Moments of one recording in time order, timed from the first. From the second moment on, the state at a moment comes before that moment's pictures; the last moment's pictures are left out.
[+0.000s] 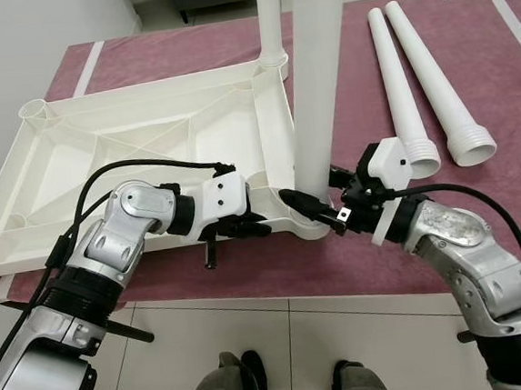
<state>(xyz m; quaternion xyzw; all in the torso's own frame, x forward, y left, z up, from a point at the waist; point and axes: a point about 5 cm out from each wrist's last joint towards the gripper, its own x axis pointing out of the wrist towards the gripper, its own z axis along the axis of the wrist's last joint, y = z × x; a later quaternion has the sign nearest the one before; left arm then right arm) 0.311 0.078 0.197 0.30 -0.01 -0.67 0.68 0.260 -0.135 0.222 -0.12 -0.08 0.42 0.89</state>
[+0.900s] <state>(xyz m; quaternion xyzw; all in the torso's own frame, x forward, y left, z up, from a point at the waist) 0.337 0.013 0.182 0.29 -0.01 -0.59 0.75 0.290 -0.134 0.176 -0.10 -0.05 0.04 0.99</state>
